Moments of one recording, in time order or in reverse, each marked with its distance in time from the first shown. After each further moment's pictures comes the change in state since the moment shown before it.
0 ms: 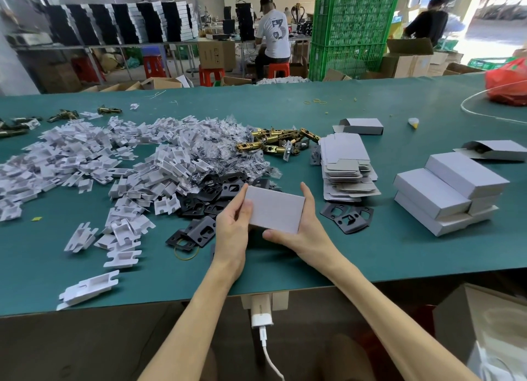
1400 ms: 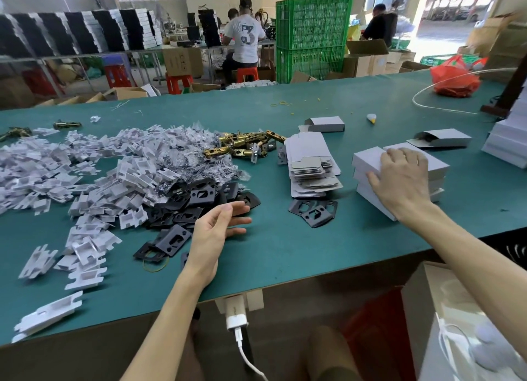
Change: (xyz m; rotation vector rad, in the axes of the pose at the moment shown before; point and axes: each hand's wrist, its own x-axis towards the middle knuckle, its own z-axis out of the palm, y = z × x) left_hand -0.010 0.009 0.005 0.078 -0.234 -0.012; right_hand -0.001 0.002 -0.212 -1.391 0.552 0.185
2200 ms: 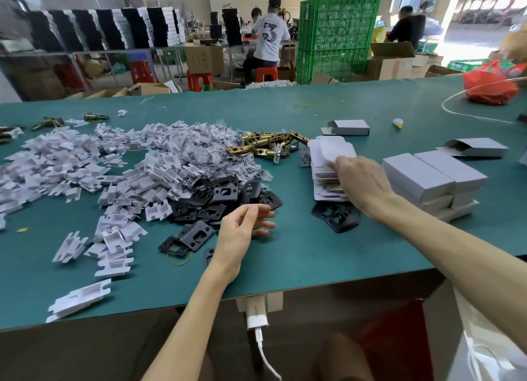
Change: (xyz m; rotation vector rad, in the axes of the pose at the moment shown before) left_hand 0.000 -0.002 0.002 0.044 0.006 -0.011; right_hand 0.011 -0.101 -0.010 0.204 0.048 -0.353
